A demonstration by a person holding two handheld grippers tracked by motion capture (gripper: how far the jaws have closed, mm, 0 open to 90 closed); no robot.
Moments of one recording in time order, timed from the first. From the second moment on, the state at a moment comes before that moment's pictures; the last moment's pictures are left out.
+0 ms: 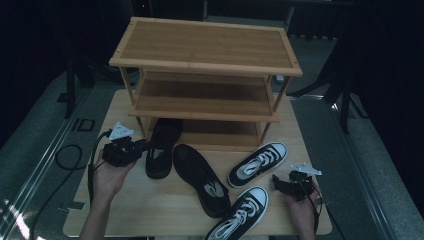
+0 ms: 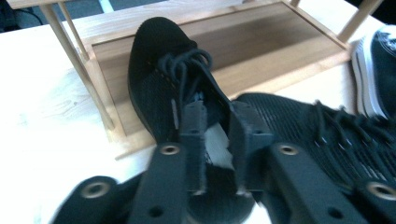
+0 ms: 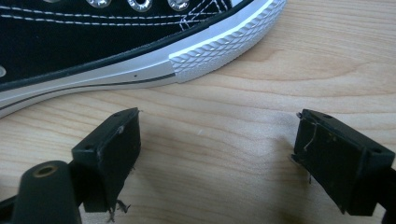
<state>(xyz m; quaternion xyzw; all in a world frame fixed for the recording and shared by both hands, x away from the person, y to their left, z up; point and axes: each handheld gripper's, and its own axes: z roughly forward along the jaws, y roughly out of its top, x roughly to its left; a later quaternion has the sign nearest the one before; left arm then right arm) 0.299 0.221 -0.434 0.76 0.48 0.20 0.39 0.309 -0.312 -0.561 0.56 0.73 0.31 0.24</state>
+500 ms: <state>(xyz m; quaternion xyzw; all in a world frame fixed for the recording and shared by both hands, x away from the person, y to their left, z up) 0.251 0.206 -0.479 0.78 0.49 0.19 0.35 0.309 -0.312 -0.561 0.56 0.73 0.31 0.24</state>
